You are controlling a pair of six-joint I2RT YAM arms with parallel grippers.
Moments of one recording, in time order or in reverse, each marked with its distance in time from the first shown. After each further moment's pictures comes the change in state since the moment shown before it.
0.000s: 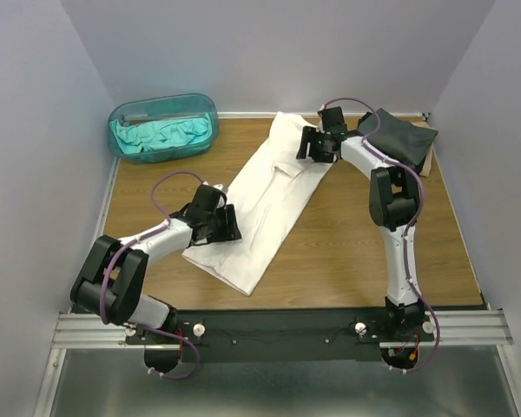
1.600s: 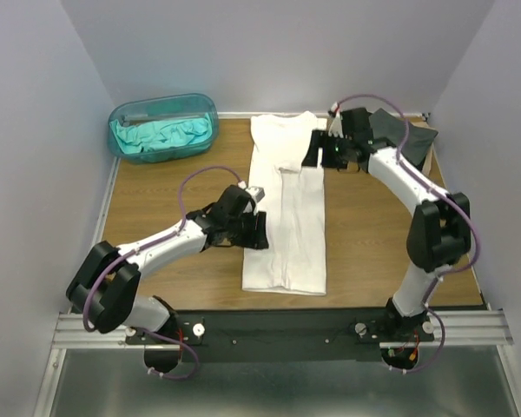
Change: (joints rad) left arm -0.267 -0.029 0.159 -0.088 0.089 0.041; right arm 0.021 -0.508 -0.352 -0.068 -0.132 -0.055
